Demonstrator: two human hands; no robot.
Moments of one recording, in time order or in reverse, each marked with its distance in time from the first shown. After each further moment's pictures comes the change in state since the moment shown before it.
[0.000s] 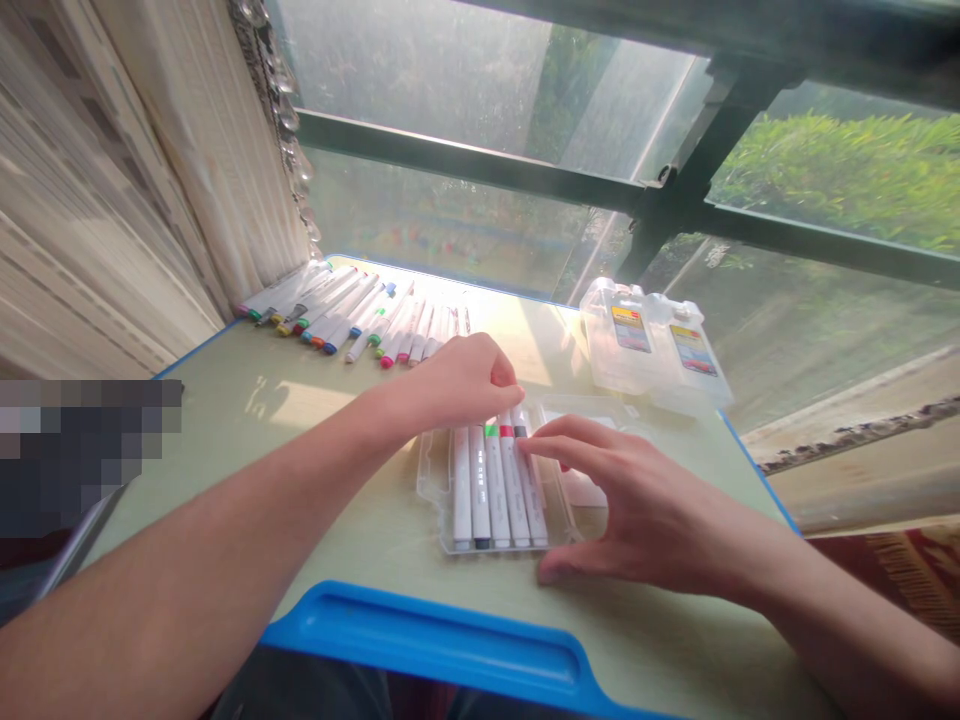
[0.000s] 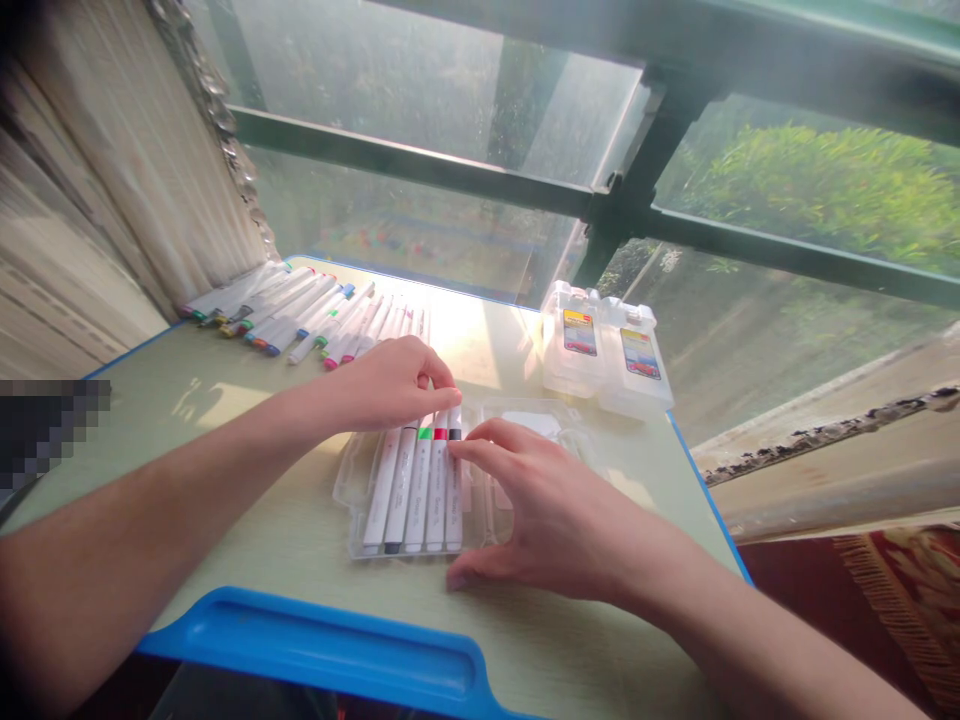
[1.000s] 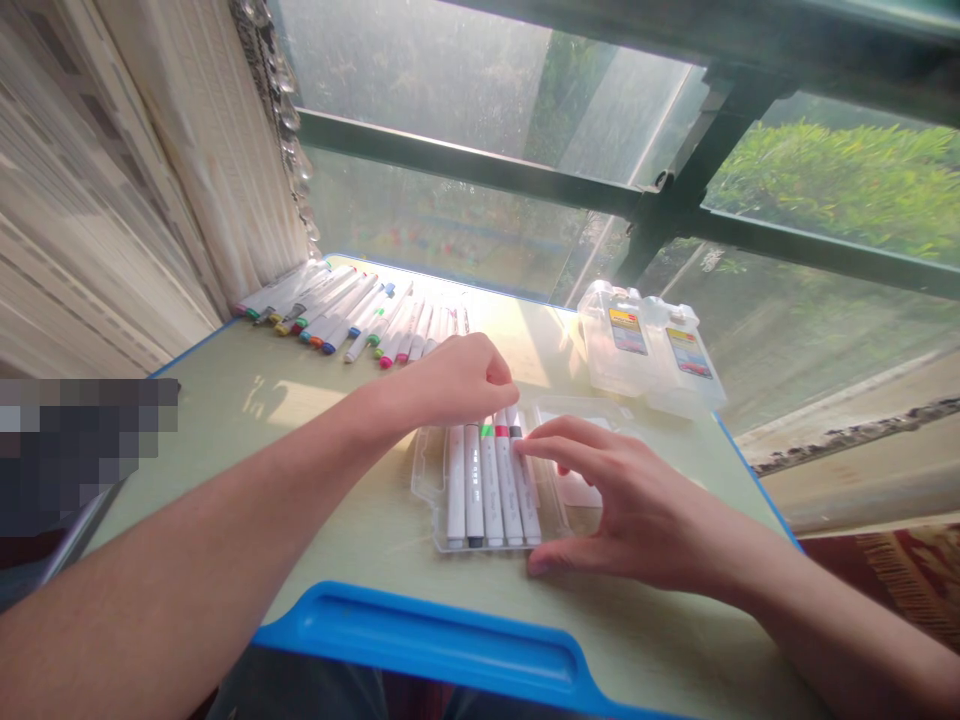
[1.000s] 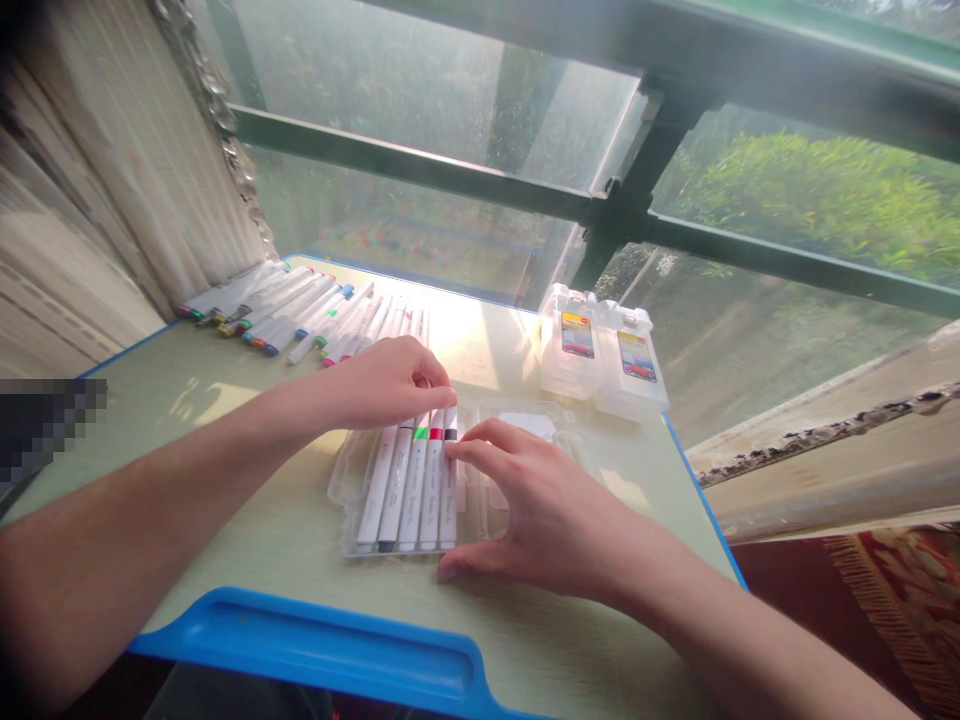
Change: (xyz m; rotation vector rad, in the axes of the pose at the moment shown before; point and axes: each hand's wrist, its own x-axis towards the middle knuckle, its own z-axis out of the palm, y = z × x) left_hand -0.001 -0.002 -0.004 0.001 -0.022 0.005; right_hand 0.002 0.002 0.004 -0.001 0.040 -0.016
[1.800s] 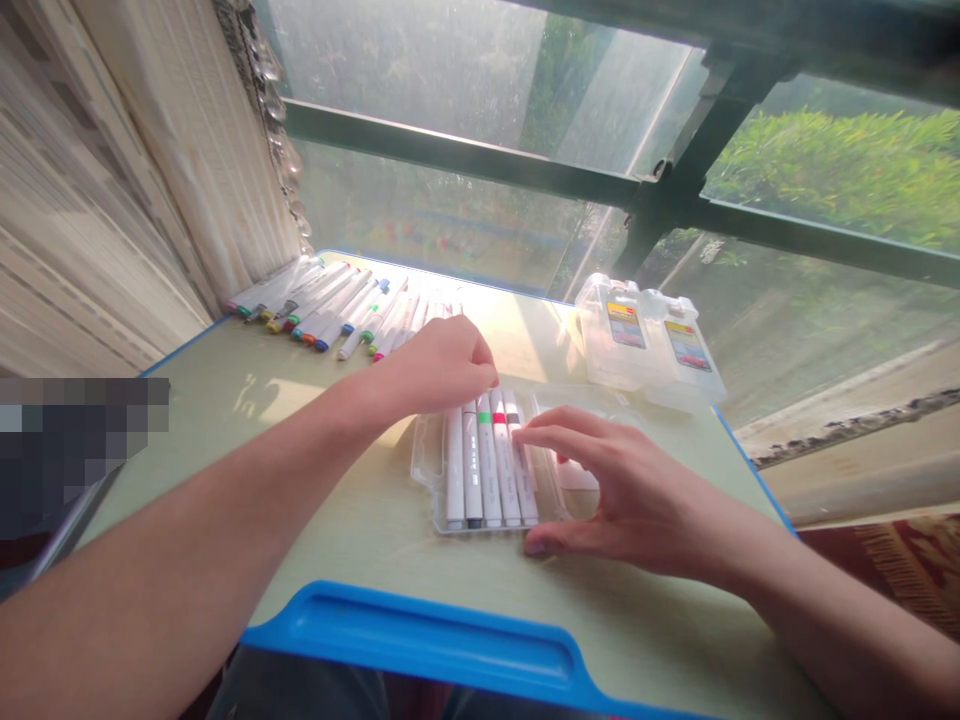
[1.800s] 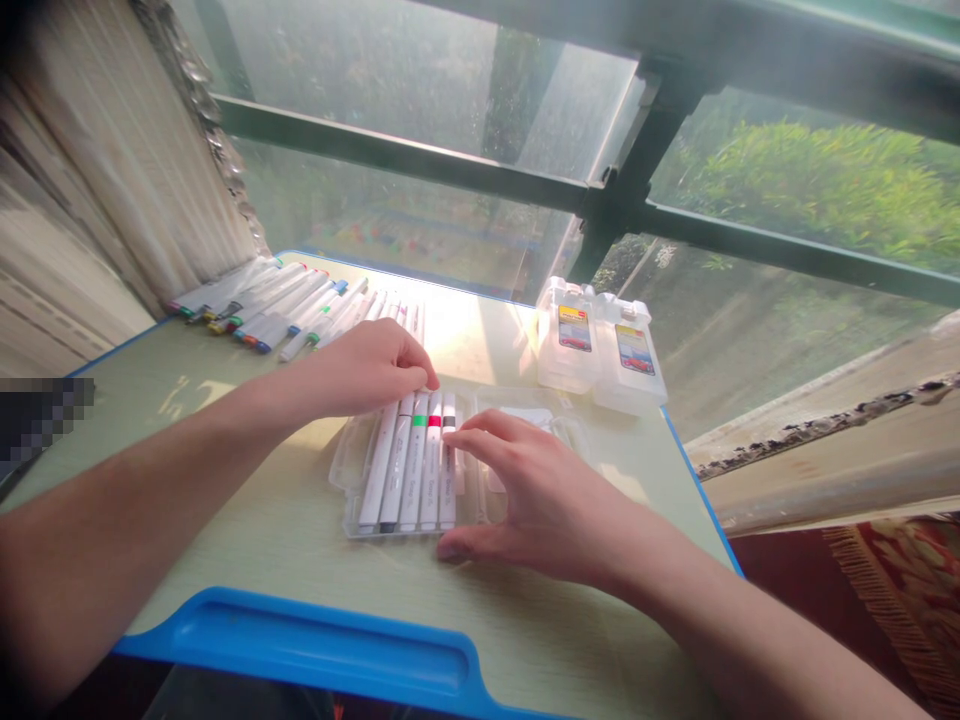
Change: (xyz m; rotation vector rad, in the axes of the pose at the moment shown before) left_hand 0.002 0.001 -0.009 -0.001 0.071 -0.133; right_hand 0.001 0.002 -0.003 0.041 0.032 -0.013
